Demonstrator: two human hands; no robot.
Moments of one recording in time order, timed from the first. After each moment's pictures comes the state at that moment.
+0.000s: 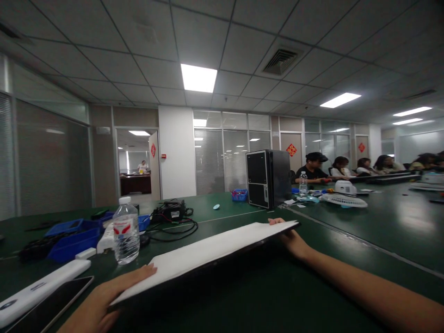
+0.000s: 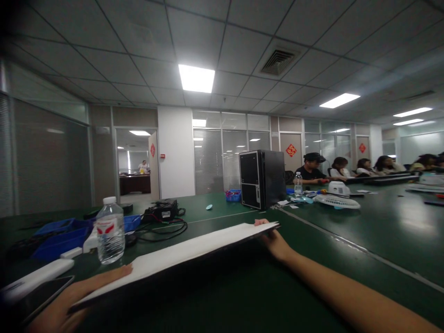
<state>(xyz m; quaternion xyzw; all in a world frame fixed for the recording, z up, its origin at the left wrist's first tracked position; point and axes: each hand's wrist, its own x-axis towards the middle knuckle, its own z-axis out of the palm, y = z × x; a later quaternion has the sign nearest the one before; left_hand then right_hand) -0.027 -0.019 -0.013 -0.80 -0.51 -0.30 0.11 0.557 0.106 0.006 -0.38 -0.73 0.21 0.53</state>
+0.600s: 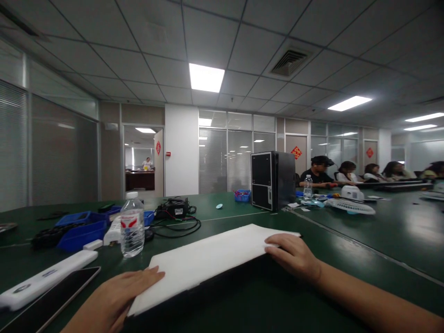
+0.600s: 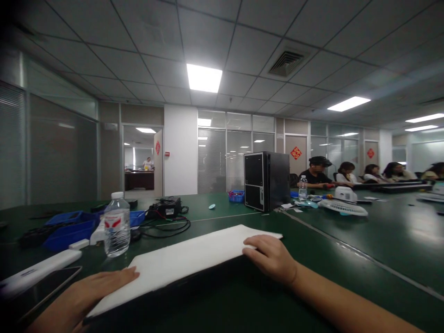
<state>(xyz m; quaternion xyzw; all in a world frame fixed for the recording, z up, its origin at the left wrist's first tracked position) -0.027 -0.032 0.013 -0.87 -0.46 -0.18 0.08 0.516 0.041 0.033 -0.23 -0.87 -0.21 0.38</state>
